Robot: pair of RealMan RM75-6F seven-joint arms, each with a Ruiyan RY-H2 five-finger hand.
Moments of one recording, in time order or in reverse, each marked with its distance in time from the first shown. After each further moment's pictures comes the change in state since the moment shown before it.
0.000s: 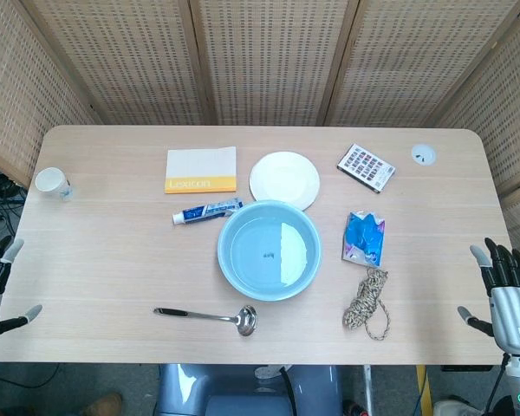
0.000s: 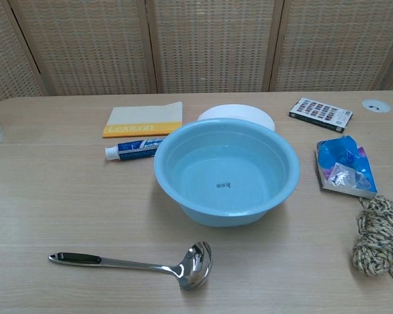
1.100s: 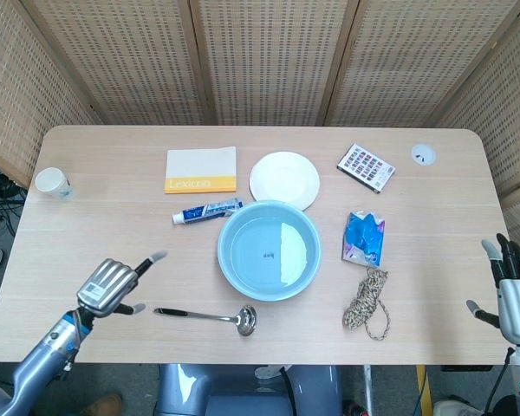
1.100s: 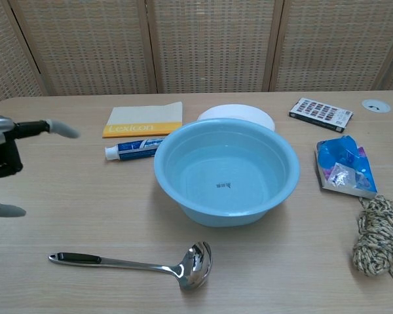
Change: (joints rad) left arm -0.356 -0.201 -0.022 0.011 0.067 -0.505 0.103; right arm 0.019 -0.024 0.035 0.052 0.095 -0.051 -0.008
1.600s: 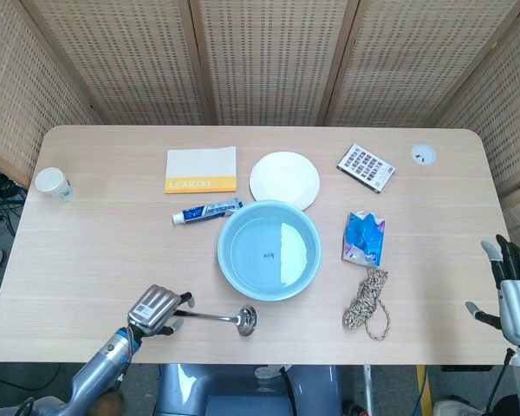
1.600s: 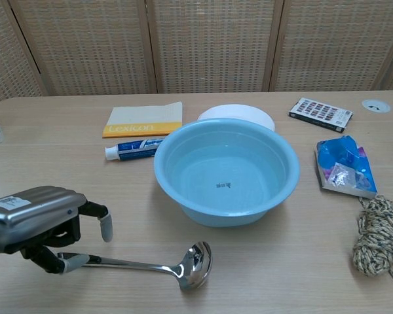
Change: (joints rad) left arm -0.032 -0.275 0.049 0.032 -0.264 -0.096 0.288; right arm 0.000 0.018 -0.008 -0.013 -0.005 -0.012 0.041
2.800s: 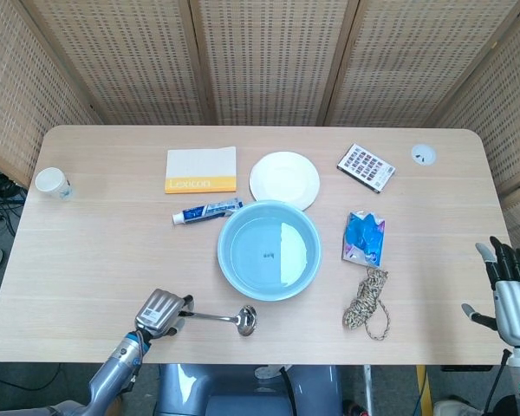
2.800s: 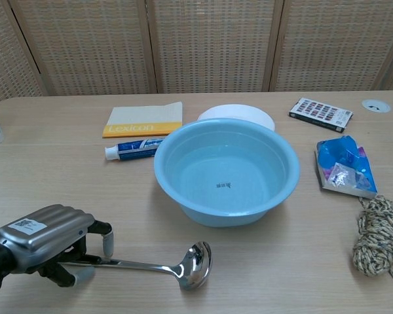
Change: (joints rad) left arm 0.003 -0.165 0.045 0.211 -0.024 0.079 0.032; right arm 0.006 0.002 -0.010 -0.006 -0.001 -0.016 0.002
